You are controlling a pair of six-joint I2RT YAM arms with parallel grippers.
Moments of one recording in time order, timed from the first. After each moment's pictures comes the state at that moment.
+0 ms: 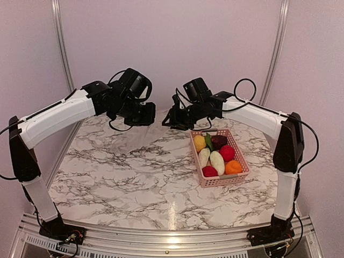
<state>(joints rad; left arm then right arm) -0.83 1.77 1.81 -0.83 -0.16 -0.56 0.70 2.00 1.86 -0.60 -0.32 0.64</state>
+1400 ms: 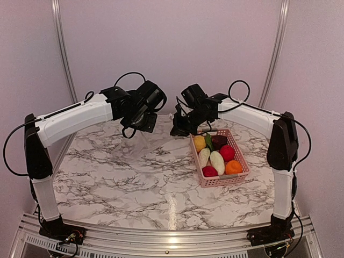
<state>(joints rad) -0.88 1.90 1.88 -0.96 -0.58 -0.42 0.68 2.08 1.91 -0.71 -0.28 0.64</state>
